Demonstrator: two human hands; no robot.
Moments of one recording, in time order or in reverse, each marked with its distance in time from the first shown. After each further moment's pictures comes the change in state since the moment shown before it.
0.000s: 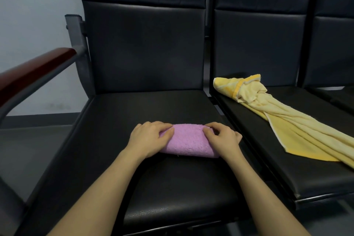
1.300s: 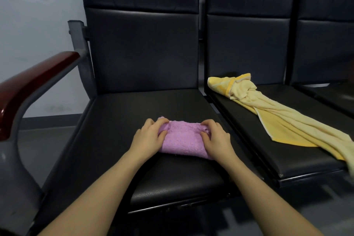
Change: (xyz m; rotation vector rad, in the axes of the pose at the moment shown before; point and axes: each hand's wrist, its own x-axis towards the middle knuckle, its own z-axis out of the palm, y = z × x) left_hand -0.034 0.008 0.001 -0.188 0.096 -0.032; right_hand -0.044 -0.005 -0.002 0.016 -0.035 -0.095
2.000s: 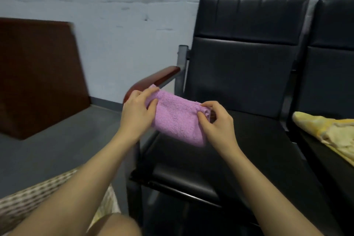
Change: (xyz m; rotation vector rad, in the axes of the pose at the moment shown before) left_hand -0.123 -0.043 -0.175 0.031 0.812 -0.253; right_hand -0.020 -0.183 0.033 0.521 -0.035 -0.618
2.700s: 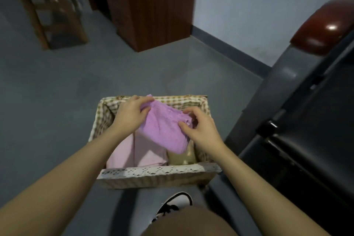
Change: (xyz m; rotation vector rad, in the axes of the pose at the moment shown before) left_hand -0.182 -0.293 -0.162 0.474 -0.191 -0.575; right_hand -0.140 -0.047 0.324 0.270 -0.886 -0.004
